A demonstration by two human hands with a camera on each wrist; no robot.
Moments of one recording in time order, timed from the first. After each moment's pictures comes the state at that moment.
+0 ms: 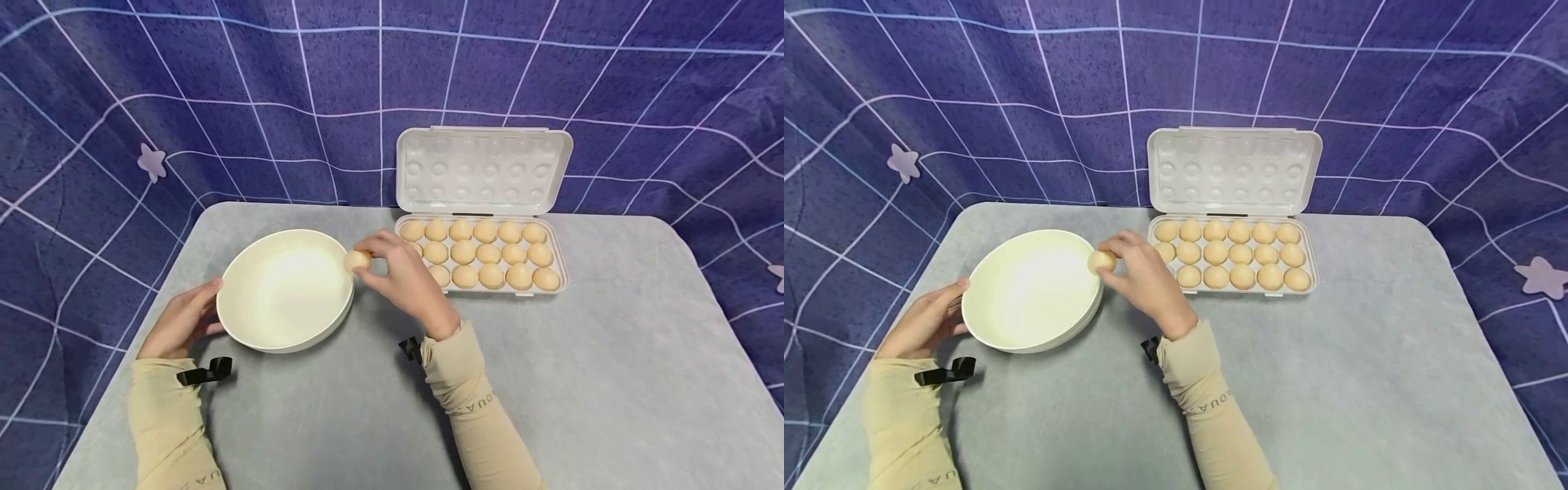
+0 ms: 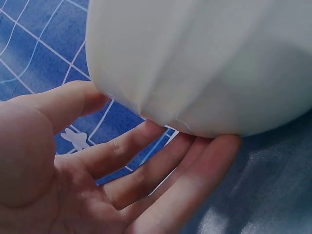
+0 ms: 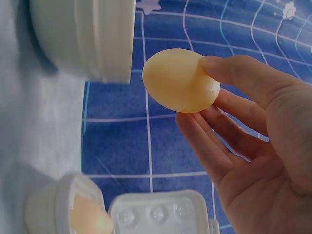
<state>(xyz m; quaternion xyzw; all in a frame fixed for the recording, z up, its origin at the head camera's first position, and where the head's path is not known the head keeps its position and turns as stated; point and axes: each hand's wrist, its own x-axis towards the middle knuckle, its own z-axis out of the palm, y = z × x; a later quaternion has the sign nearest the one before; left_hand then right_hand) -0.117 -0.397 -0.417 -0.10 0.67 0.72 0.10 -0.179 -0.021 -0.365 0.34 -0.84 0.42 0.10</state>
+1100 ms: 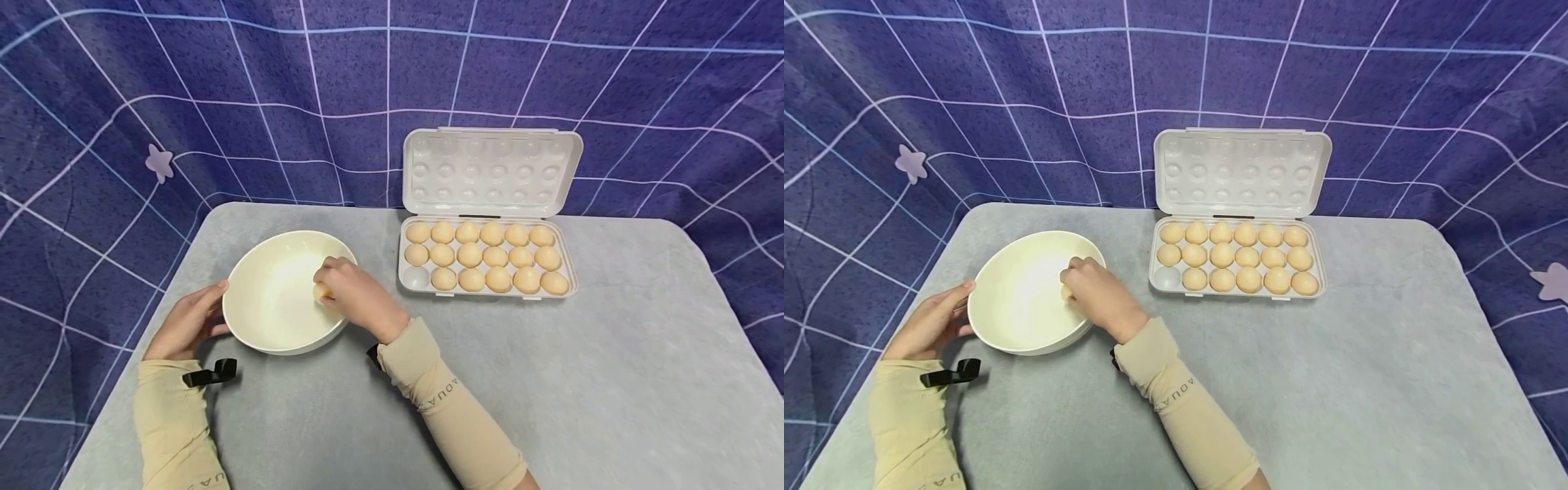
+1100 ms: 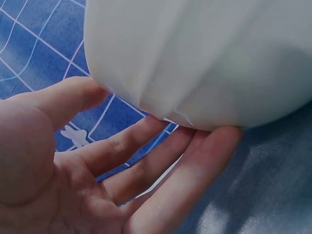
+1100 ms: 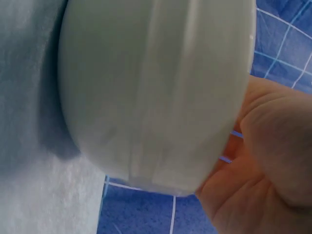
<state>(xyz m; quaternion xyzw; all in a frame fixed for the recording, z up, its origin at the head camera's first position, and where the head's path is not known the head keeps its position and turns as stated) -0.115 -0.398 -0.419 -0.09 0.67 0.73 0.10 -0.181 -0.096 -0.381 0.43 -0.88 0.20 0.03</state>
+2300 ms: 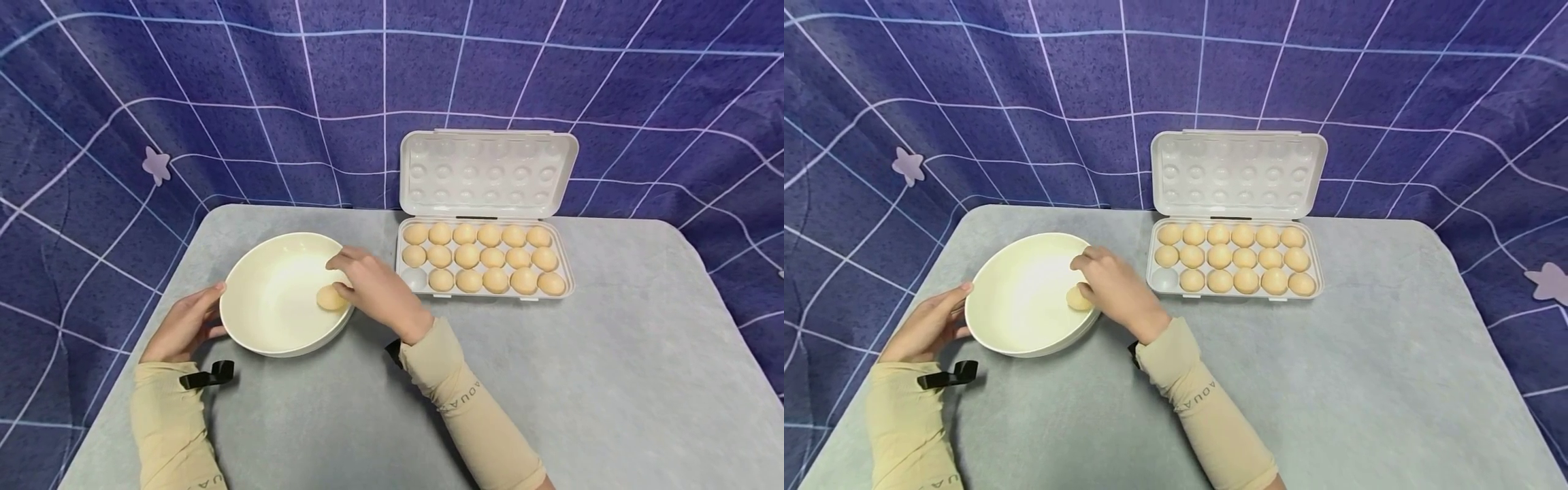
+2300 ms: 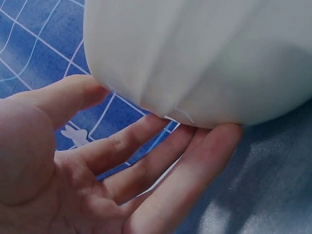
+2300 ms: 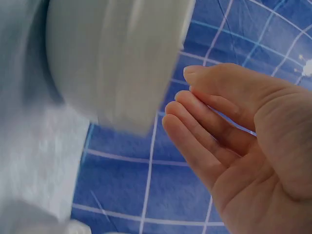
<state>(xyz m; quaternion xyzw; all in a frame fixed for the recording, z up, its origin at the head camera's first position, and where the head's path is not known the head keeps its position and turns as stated) -0.114 -0.398 -0.420 -0.08 0.67 0.73 0.10 -0.177 -0.060 -0.365 0.41 -0.87 0.27 0.06</state>
